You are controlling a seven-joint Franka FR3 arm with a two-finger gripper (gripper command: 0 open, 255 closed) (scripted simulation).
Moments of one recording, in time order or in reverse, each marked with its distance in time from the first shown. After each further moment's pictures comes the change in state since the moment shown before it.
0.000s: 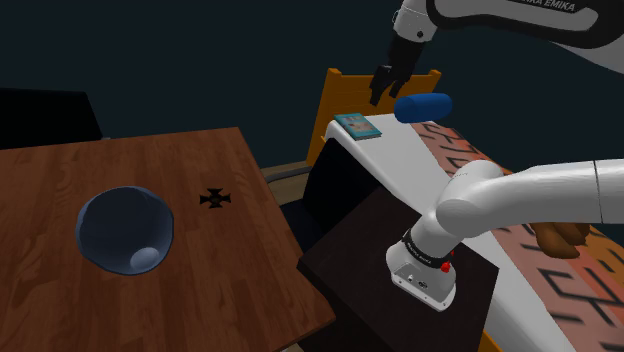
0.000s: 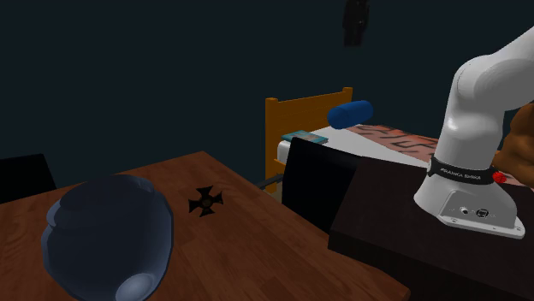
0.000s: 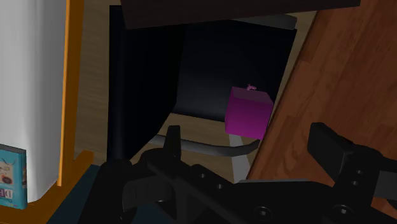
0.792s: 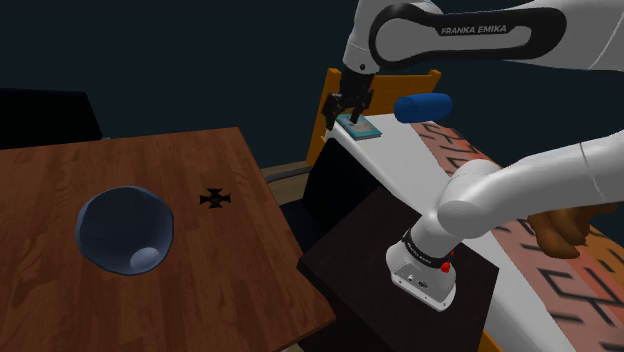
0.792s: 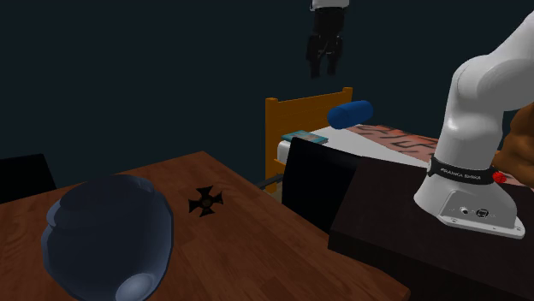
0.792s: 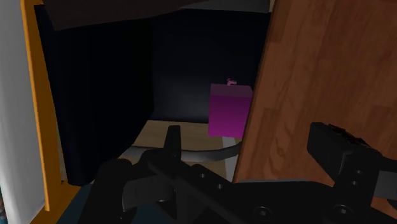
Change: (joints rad) arm 0.040 0.186 0.155 -0.084 0.119 0.250 0.268
